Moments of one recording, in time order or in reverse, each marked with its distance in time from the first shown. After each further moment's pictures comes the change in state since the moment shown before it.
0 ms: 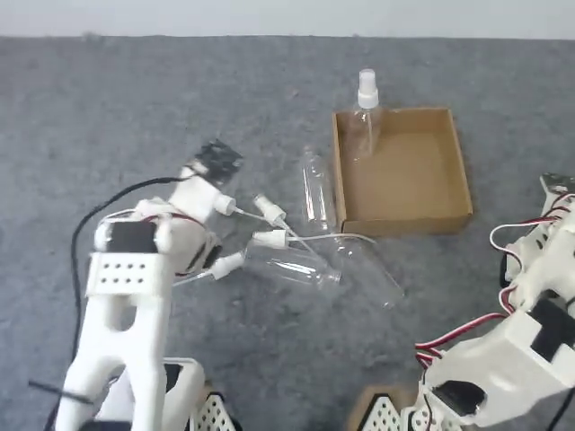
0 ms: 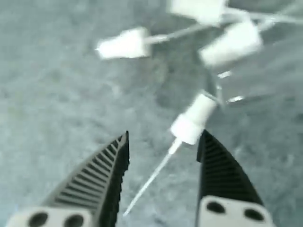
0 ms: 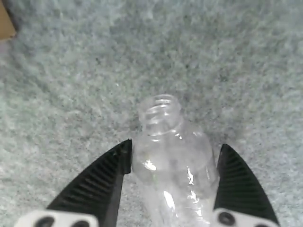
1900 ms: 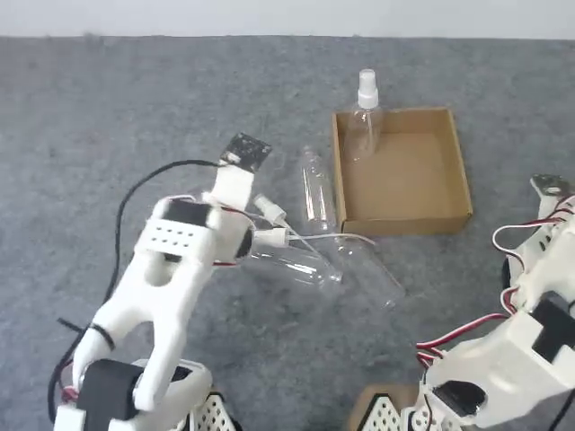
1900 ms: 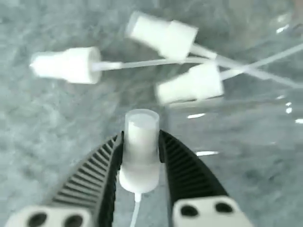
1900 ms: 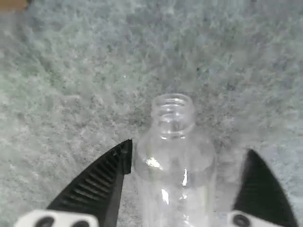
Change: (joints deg) left arm 11.3 17.5 -1.0 -11.9 21.9; right arm 0.9 0.0 0.0 0.0 10.8
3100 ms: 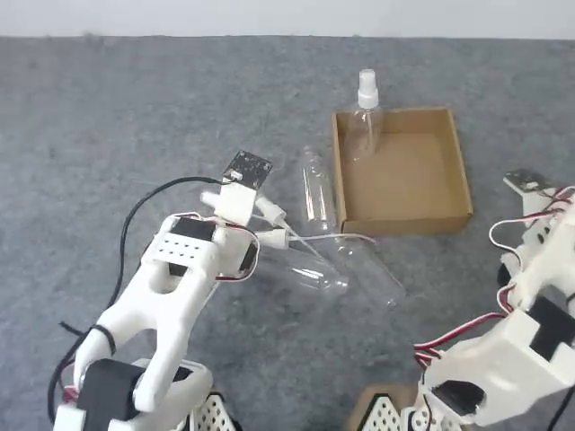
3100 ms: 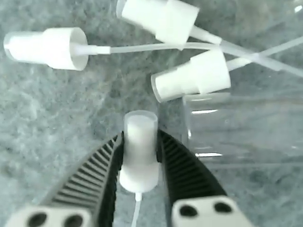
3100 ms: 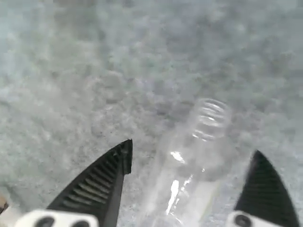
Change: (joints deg) left arm 0.4 0.0 7.5 -6.7 1.9; right arm -1.9 0.0 -3.9 7.6 14.4
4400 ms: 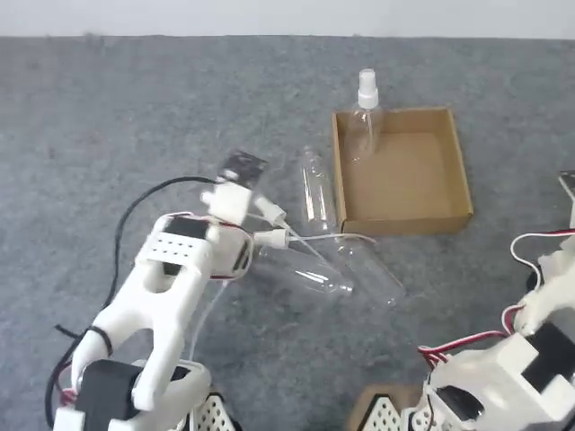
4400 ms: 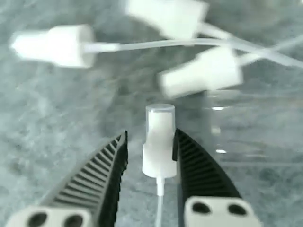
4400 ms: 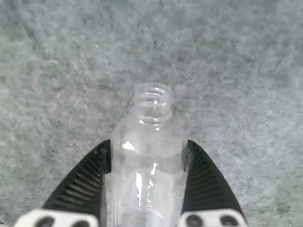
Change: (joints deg) left arm -2.2 0.0 0.0 0.2 -2.2; right arm 8.4 -8.2 0.4 -2.0 -4.3
